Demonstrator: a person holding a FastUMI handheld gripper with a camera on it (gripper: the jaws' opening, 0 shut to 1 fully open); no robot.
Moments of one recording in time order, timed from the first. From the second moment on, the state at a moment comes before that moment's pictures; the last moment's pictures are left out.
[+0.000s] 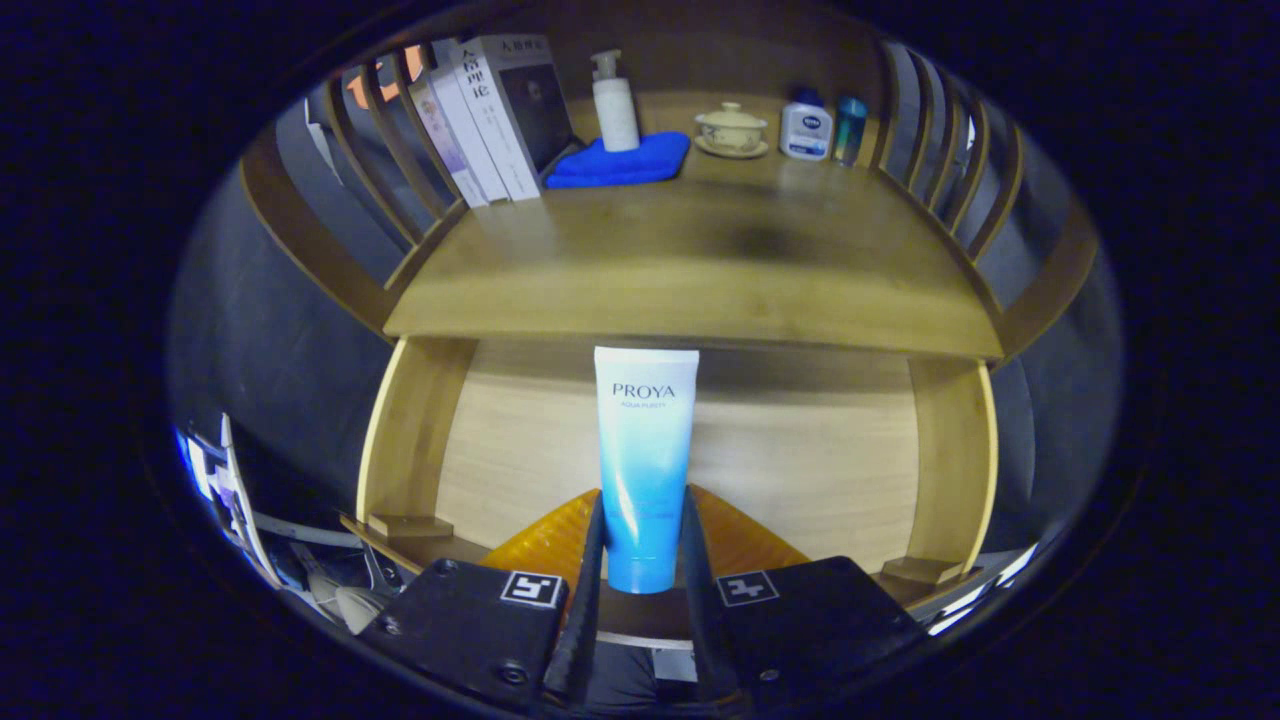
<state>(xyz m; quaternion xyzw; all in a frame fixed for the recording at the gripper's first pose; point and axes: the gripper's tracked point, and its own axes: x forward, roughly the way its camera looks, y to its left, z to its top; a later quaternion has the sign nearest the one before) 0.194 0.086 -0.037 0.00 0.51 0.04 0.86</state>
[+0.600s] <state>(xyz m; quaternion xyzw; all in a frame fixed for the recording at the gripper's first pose) 0.285 0.061 0.006 0.04 0.49 -0.01 0.87</state>
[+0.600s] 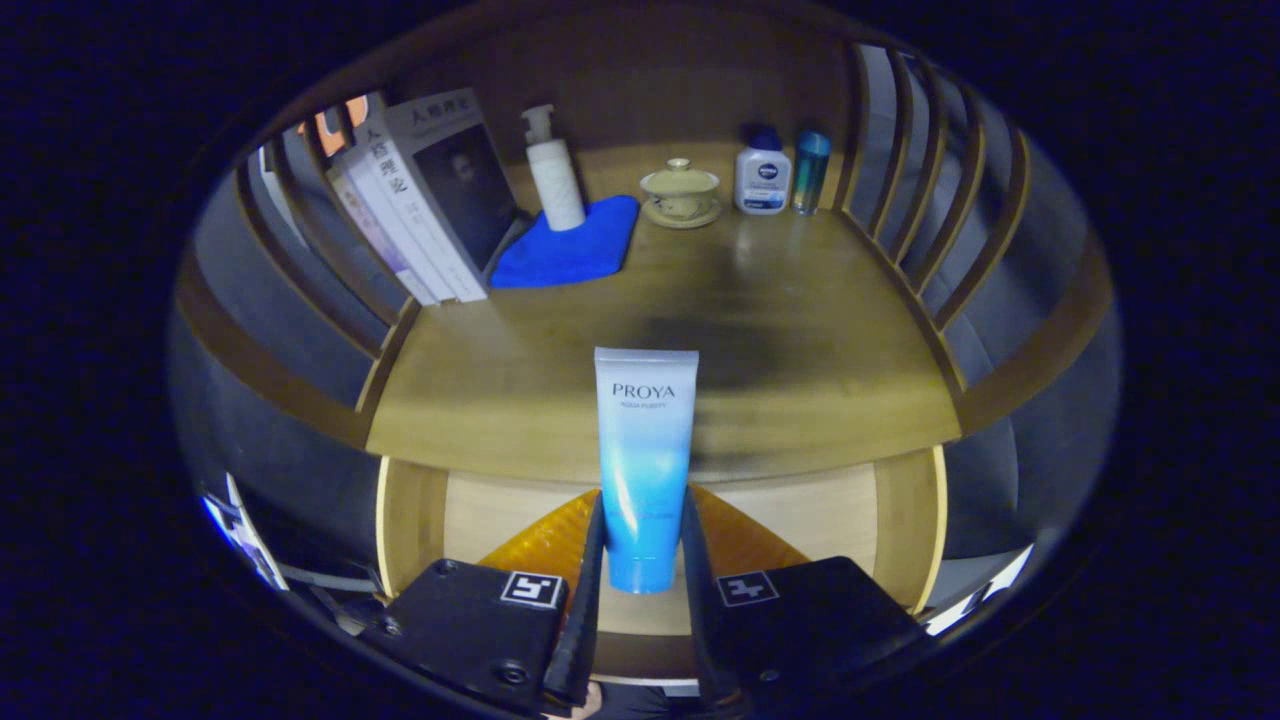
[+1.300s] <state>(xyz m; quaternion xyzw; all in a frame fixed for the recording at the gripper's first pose) 0.348 0.053 -0.016 0.03 0.52 -0.03 0.85</state>
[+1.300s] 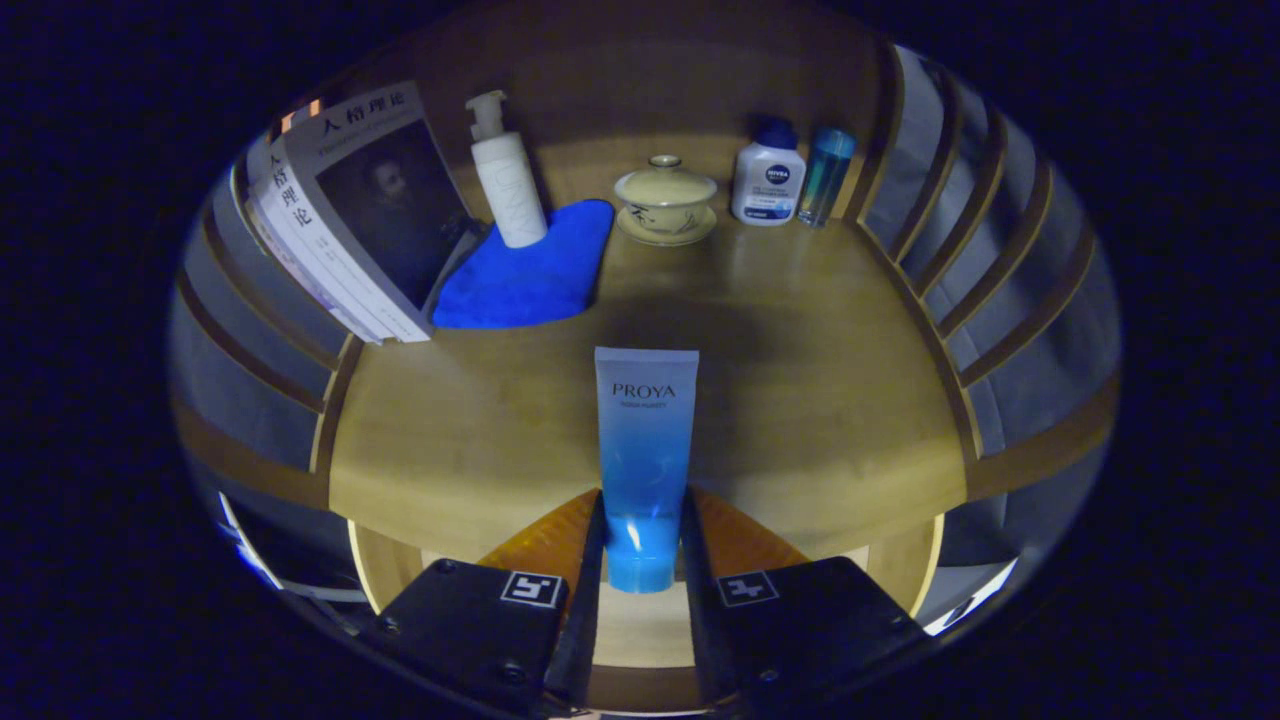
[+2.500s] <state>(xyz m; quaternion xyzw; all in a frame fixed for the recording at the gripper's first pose) 0.337 0.061 0.002 0.01 0.48 -0.04 0.87</state>
